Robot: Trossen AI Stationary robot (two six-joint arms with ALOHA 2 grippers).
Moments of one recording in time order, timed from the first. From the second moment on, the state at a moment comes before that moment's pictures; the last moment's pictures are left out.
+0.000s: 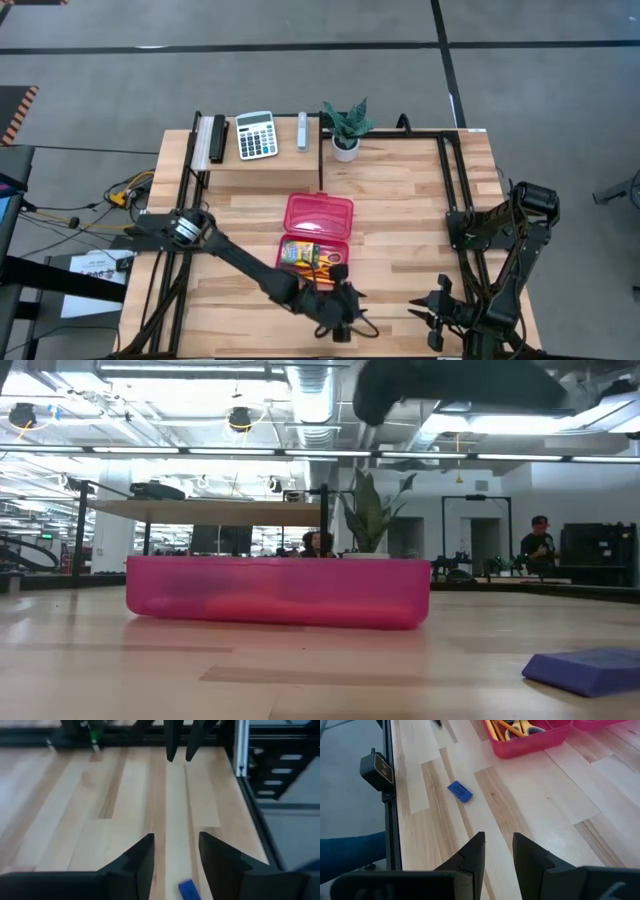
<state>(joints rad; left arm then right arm) -0.50 2.17 1.64 -0.05 -0.45 -0.28 1.23 1.63 0.99 -0.71 0.92 1.54</state>
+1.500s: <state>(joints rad) -0.53 2.42 1.65 -0.02 -0.46 -0.46 1.23 1.64 0.99 -0.65 0.92 1.53</state>
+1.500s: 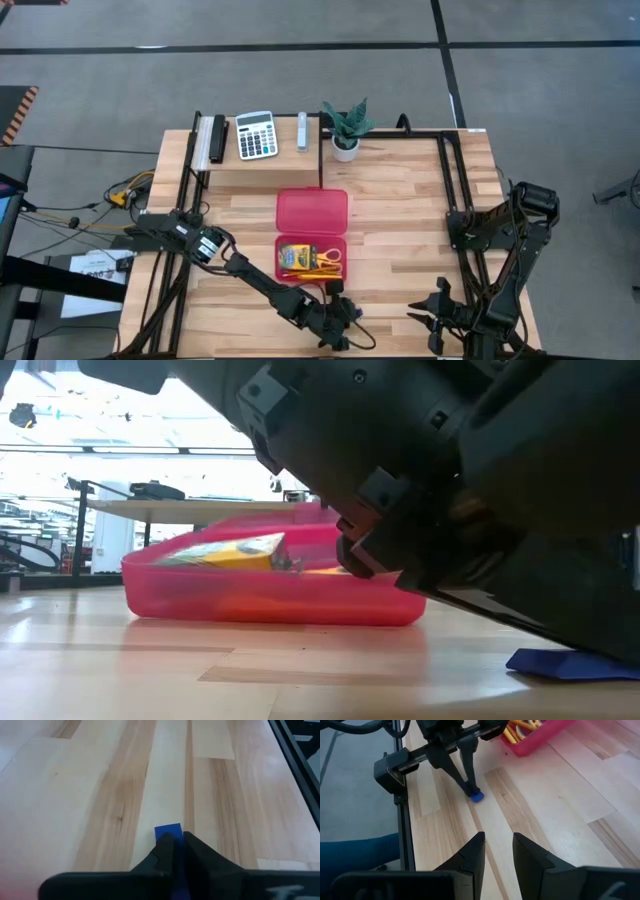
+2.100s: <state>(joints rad) -0.53 2.41 1.78 -0.13 -0.46 -0.41 1.23 1.64 0.99 -0.65 0.92 1.52</state>
